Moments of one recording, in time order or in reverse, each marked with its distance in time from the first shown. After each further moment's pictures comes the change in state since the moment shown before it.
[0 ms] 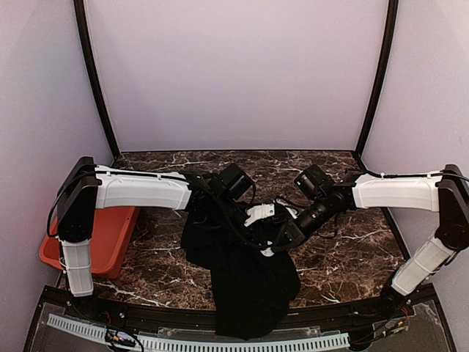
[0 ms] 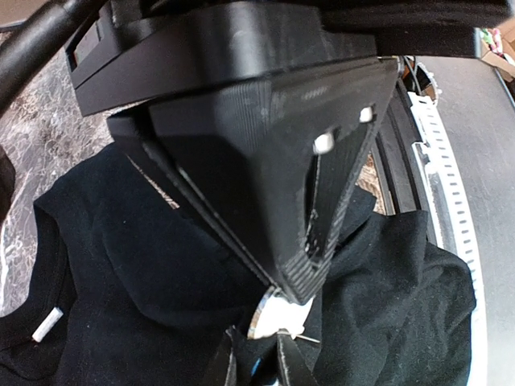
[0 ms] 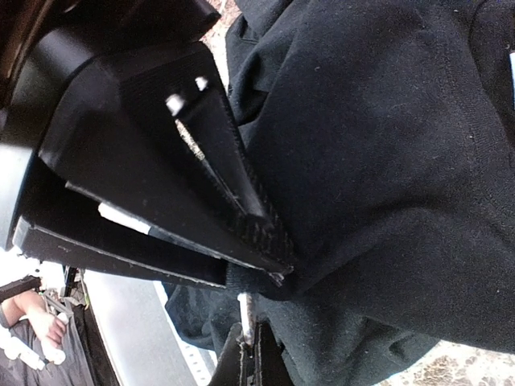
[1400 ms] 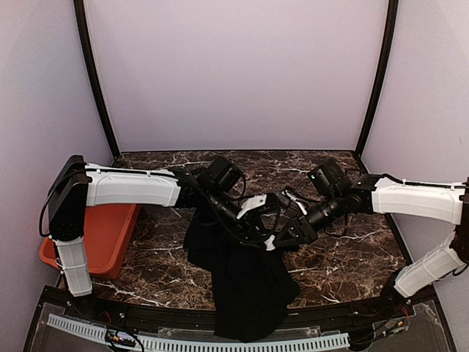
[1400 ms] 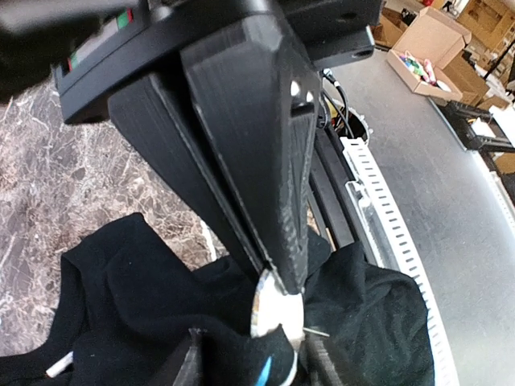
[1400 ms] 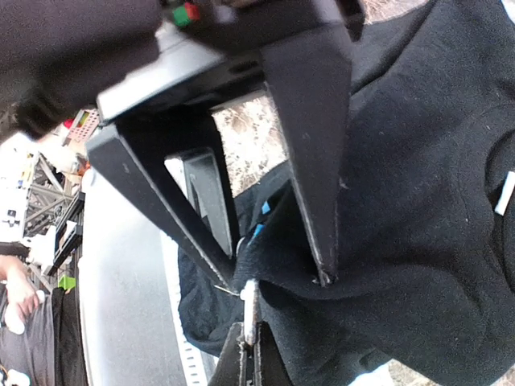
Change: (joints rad) left arm 0.050 -0.066 -0.073 0.114 0.262 -0.003; right arm -0.004 -0.162 -0.072 0.086 -0.075 -0.111
